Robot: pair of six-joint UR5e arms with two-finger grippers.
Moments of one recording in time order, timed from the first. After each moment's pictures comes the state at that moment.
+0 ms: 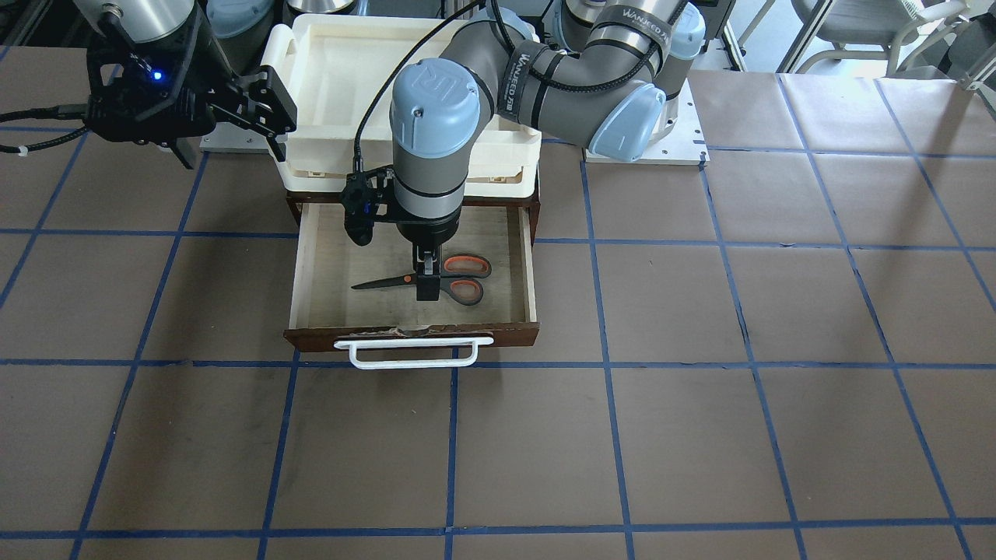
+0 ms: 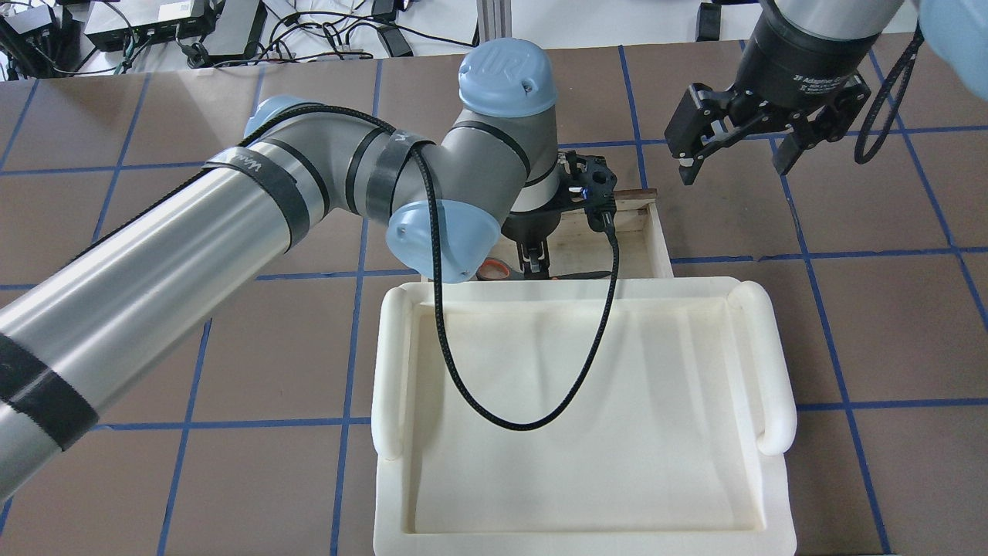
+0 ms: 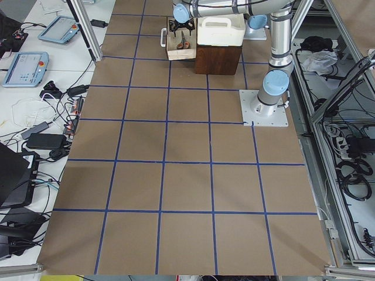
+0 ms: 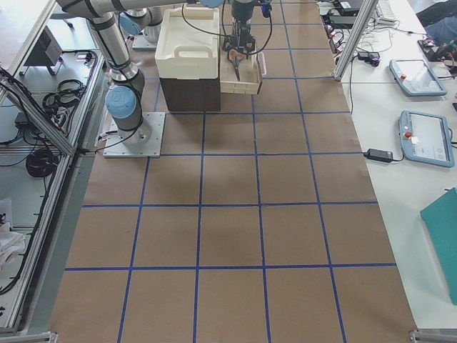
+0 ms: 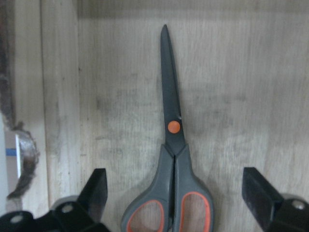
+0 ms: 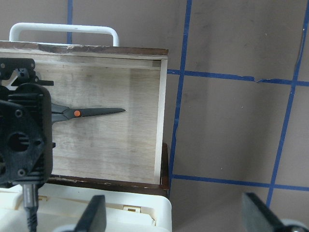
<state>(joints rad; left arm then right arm) -2.03 -1.90 -1.57 -1.23 1.46 1.03 1.58 -1.59 1.48 -1.42 -1.53 -0.09</state>
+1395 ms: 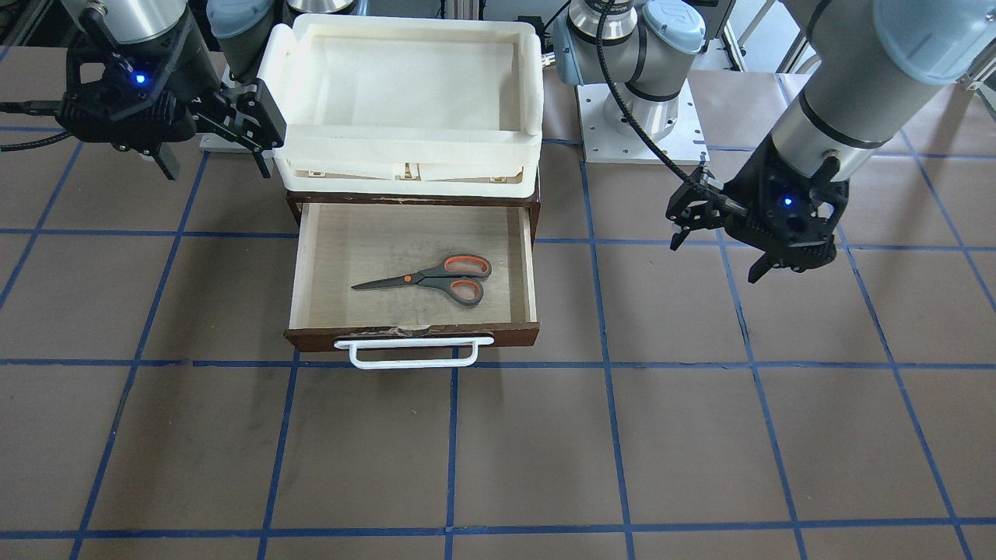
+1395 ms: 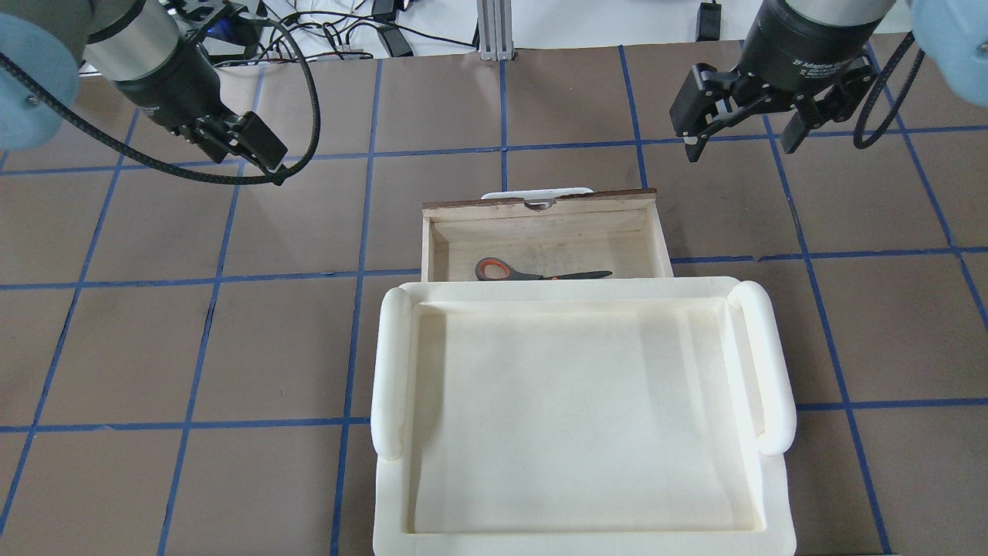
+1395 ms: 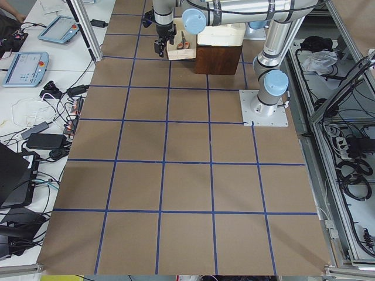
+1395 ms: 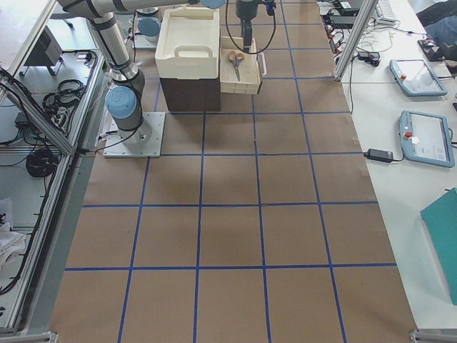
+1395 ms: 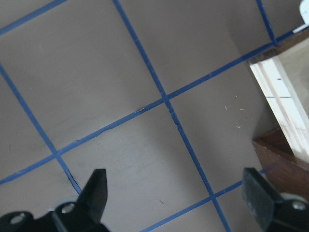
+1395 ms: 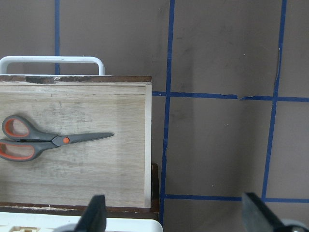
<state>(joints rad) -1.42 -1.65 -1.55 -1.50 1.48 0.47 1.58 -1.59 1.49 -1.50 -1.57 -0.04</state>
